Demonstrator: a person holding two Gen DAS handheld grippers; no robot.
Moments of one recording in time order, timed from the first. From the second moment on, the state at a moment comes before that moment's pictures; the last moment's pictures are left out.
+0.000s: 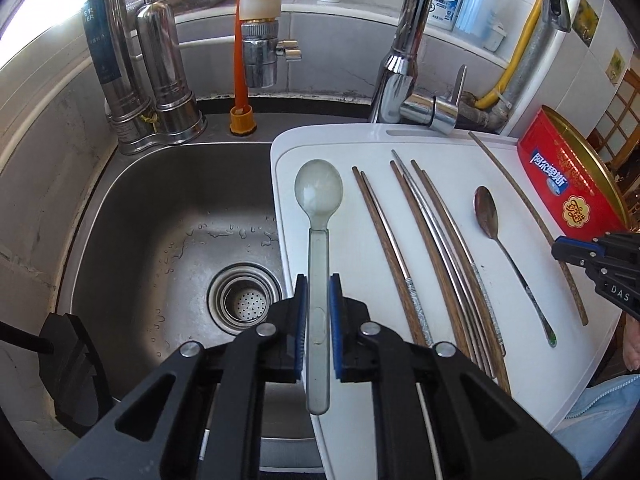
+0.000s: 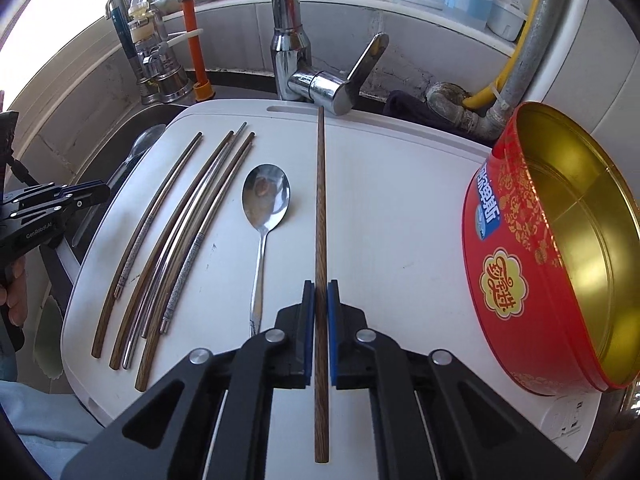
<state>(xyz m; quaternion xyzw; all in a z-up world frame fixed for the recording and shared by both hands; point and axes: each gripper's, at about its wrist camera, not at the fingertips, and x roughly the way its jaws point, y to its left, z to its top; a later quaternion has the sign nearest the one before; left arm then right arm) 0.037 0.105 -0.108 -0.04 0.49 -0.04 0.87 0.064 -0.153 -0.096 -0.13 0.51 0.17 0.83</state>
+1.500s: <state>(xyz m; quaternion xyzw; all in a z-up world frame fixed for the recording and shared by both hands) 0.106 -0.164 0.028 -0.01 0.43 -0.22 0.88 0.075 -0.395 0.029 0.08 0.41 0.14 0.90</state>
